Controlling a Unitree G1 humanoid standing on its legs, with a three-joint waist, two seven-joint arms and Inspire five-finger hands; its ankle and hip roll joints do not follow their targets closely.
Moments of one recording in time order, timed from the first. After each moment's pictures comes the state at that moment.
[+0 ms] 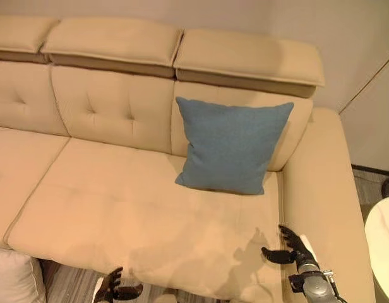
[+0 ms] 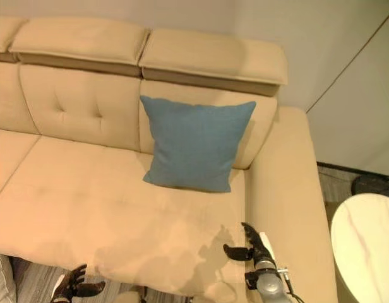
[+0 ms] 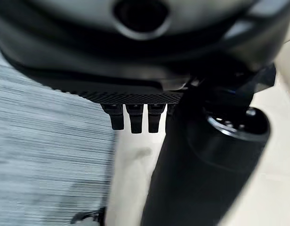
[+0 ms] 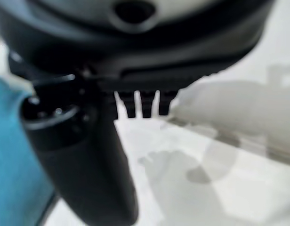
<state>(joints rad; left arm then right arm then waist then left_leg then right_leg) 0.14 0.30 -0.07 1.03 -0.13 -0.17 0.14 0.05 -0.42 0.13 0.78 0.00 -0.19 -0.15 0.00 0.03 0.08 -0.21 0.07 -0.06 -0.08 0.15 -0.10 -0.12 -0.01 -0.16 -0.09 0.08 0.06</state>
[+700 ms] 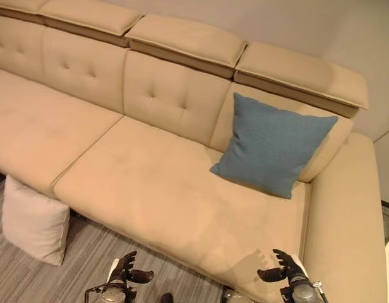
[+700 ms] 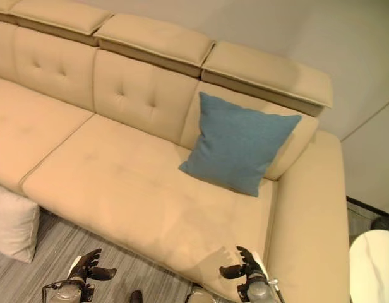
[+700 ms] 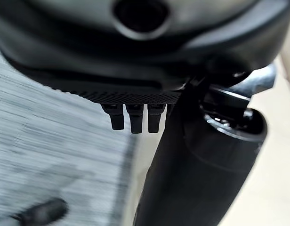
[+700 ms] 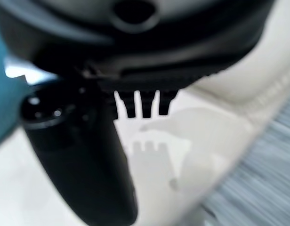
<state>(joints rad) -0.05 0.30 -0.12 1.17 -0.08 -0.17 0.14 -0.07 -0.30 0.17 1.10 -0.04 -0.12 -0.16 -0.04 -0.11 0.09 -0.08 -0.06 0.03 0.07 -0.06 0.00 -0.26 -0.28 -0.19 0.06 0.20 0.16</state>
